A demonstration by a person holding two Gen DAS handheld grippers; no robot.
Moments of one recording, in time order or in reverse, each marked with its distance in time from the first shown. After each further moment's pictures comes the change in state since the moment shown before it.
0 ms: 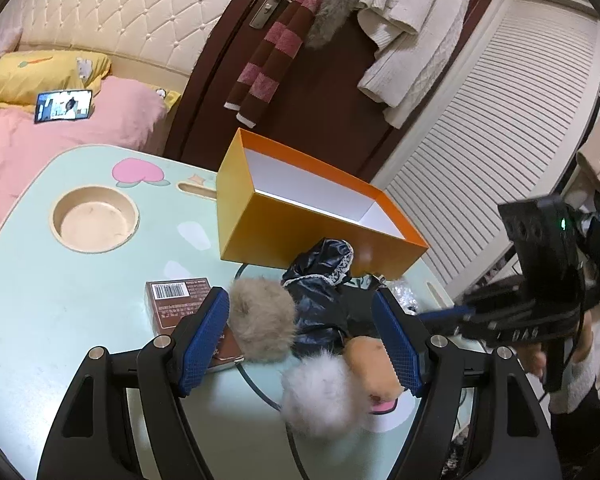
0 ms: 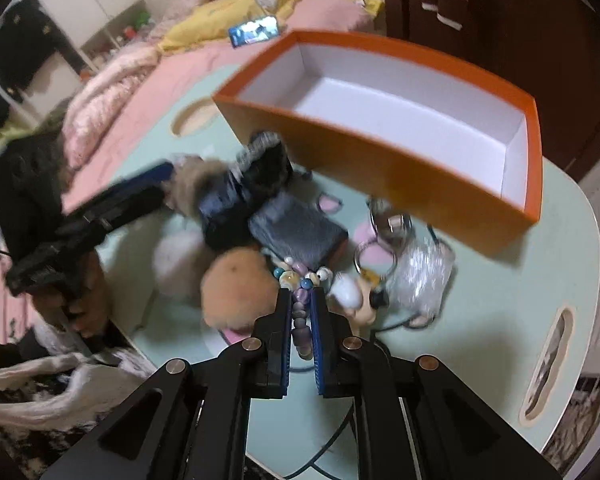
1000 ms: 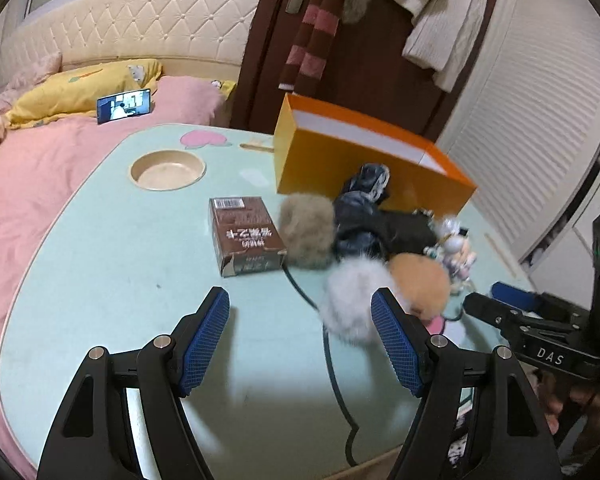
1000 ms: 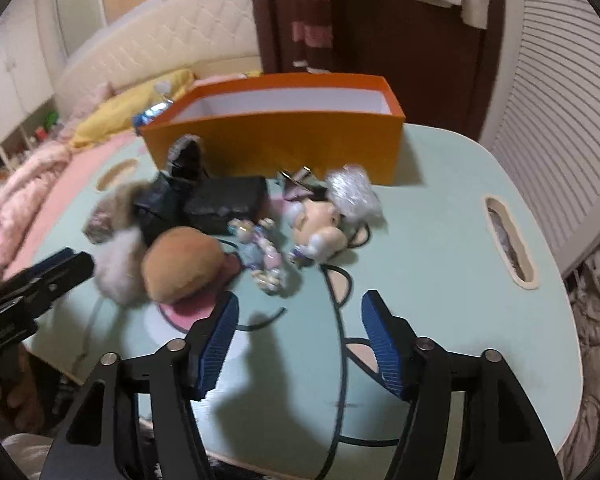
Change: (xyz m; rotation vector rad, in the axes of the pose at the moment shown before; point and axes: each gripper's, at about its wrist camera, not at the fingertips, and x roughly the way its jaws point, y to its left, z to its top) left arm -0.023 -0.026 -0.046 0.074 0.094 0.336; right arm -0.007 0.018 -0.089 0.293 -0.358 -0.337
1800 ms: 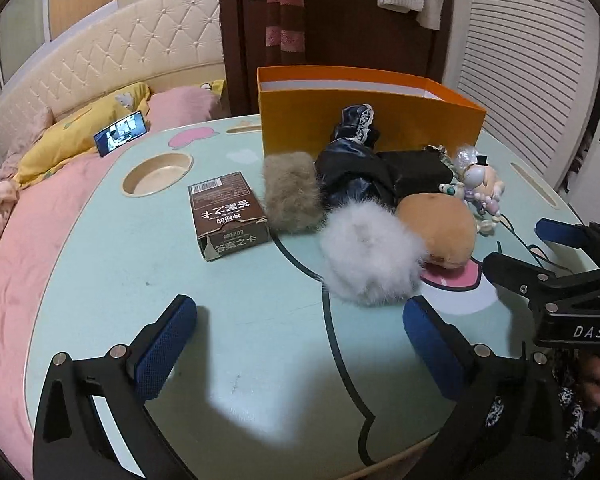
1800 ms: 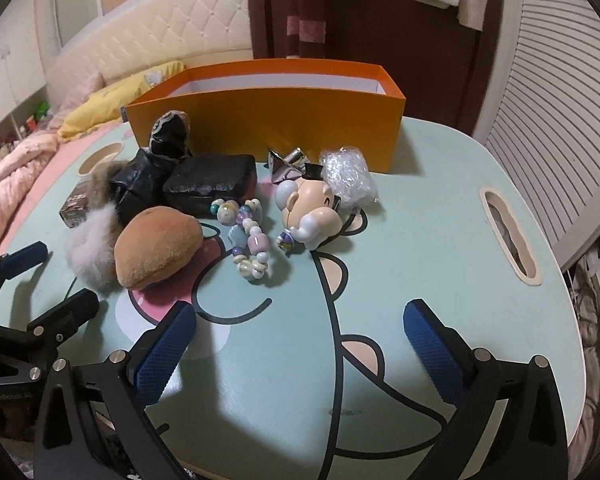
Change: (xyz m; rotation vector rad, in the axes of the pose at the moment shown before) left arm 0.021 -0.027 -0.014 0.217 0.051 0.125; right arm 0.016 -0.002 -0.010 -0.025 -0.015 -0.019
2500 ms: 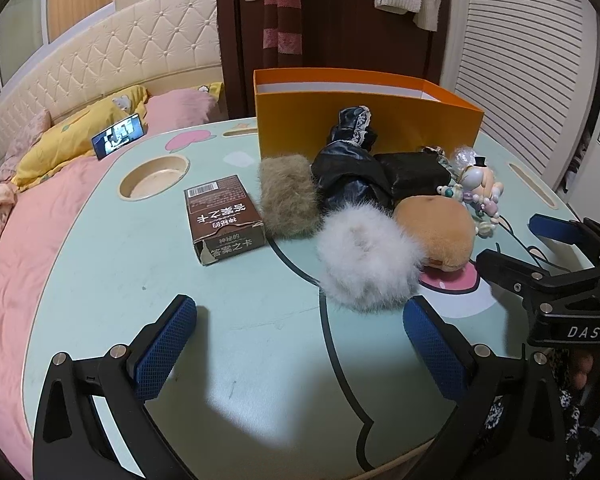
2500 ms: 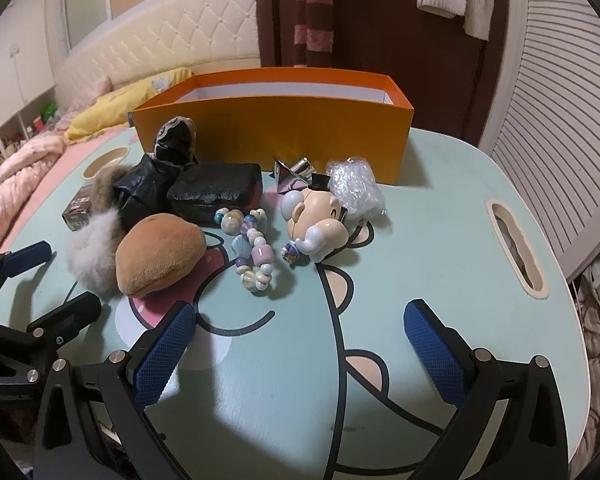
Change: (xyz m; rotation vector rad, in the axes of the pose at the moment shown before) left arm 0.001 -0.003 0.000 0.007 -0.008 -0.006; right arm 0.003 0.001 0.001 -0.026 -0.045 0.022
